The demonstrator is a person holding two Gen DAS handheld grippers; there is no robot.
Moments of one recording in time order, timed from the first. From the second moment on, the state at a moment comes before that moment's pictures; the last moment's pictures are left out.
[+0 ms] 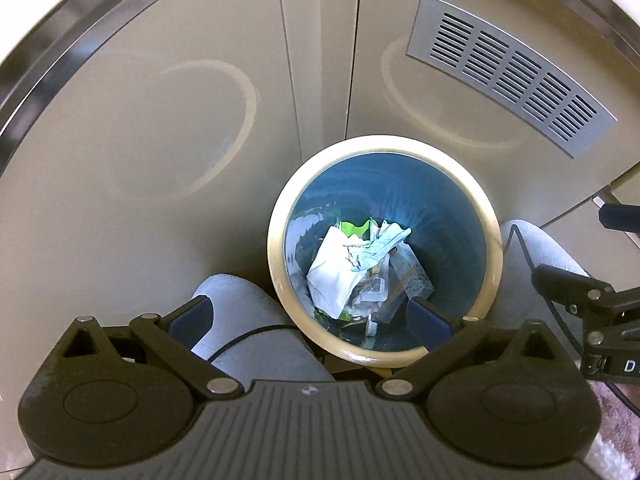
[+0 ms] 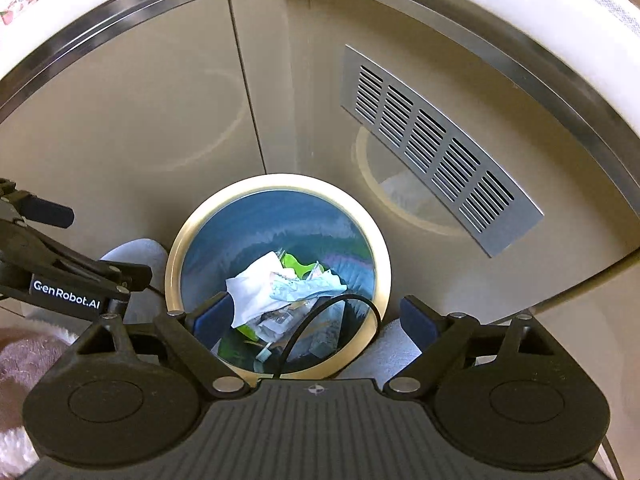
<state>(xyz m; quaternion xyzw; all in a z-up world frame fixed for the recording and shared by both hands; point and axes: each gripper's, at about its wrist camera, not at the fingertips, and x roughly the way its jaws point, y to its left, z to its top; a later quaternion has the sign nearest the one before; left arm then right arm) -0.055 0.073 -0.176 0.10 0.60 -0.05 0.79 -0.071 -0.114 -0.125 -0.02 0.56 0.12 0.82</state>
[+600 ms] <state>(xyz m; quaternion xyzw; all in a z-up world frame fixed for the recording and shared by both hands) -0.054 0.071 -0.183 0.11 0.60 -0.04 0.79 -0.074 -0.116 -0.128 -0.02 0.57 0.12 0.82</state>
